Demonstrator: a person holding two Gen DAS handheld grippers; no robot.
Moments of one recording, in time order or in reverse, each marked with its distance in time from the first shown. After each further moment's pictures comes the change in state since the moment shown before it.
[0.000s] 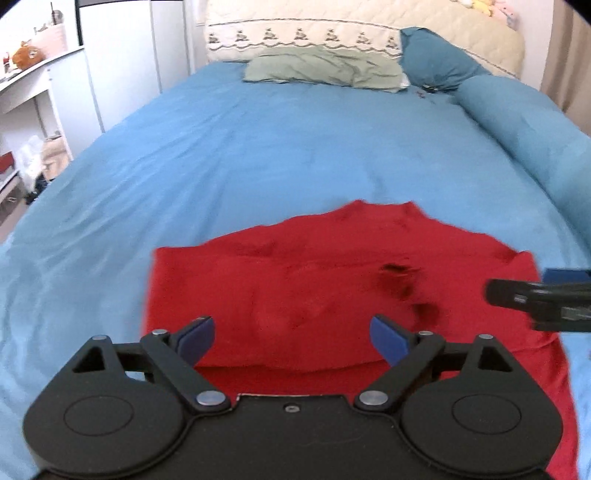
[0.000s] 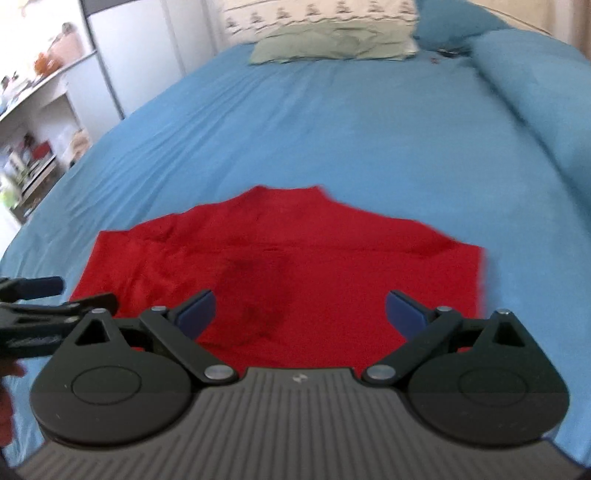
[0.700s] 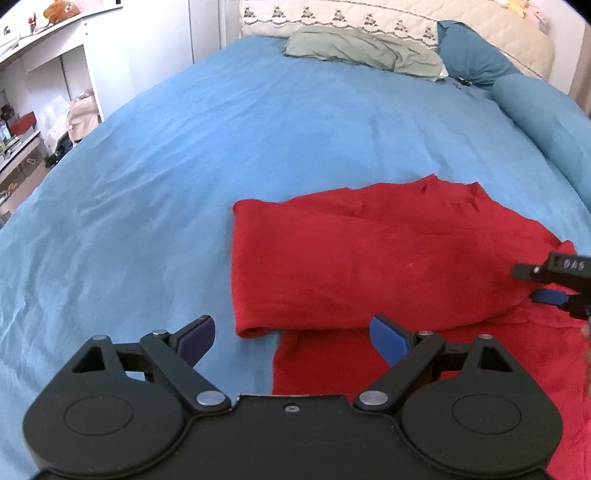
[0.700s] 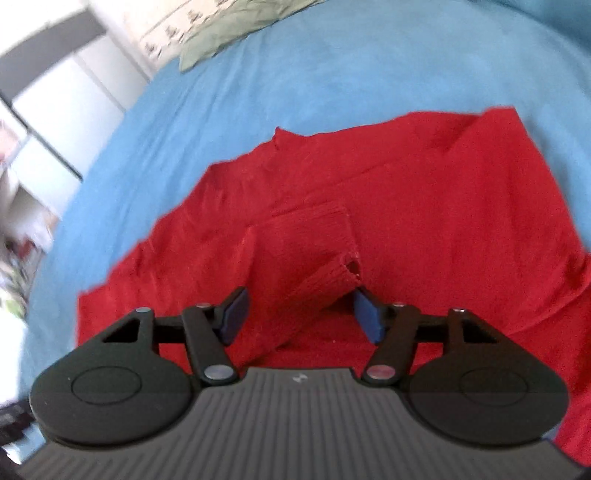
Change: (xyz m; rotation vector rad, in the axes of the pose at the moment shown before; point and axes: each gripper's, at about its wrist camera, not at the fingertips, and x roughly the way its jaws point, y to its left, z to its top) left arm 0.014 0.087 -0.026 -0.063 0.065 0.020; right arm 0.081 -0.034 -0.037 0.473 0.038 0.054
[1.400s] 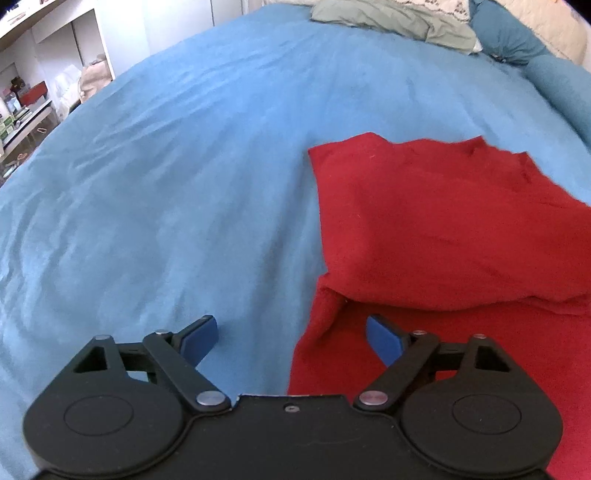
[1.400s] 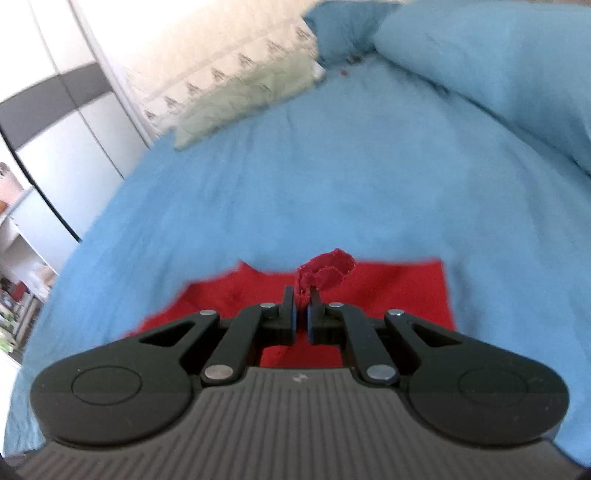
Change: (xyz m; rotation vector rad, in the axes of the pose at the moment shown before) left arm 0.057 0.001 -0.014 -0.033 0.085 0.086; right arm -0.061 -0.036 0.069 -0.069 -0.214 -0.057
